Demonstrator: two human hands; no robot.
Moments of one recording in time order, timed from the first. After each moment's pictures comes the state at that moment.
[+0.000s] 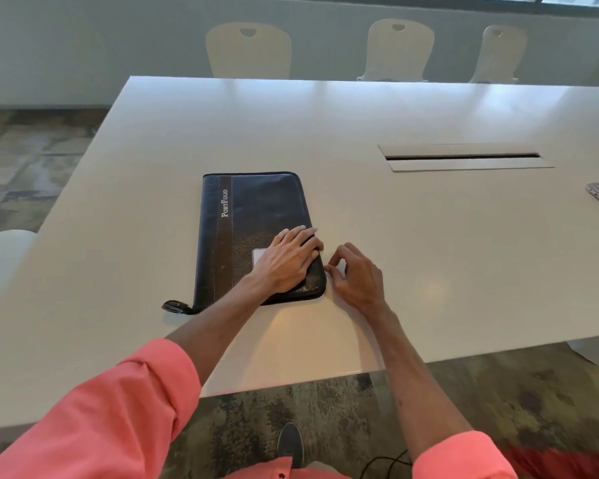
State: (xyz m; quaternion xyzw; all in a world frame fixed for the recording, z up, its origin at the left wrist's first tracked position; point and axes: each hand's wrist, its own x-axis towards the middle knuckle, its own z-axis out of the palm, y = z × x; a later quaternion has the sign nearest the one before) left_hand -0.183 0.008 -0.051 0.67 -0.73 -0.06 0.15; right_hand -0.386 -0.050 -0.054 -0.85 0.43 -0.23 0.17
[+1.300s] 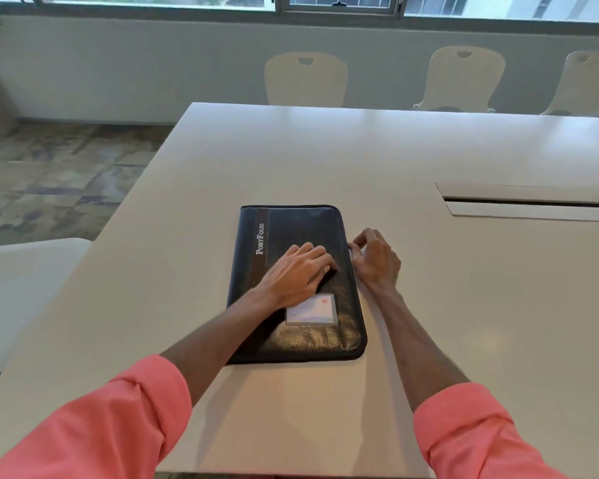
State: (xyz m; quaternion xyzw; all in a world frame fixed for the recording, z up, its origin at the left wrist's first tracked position) left_hand -0.099 -0.026 -0.040 0.67 -0.72 0.01 0.17; right_hand -0.260 -0.167 -0.034 -0.82 0.48 -0.25 0.17
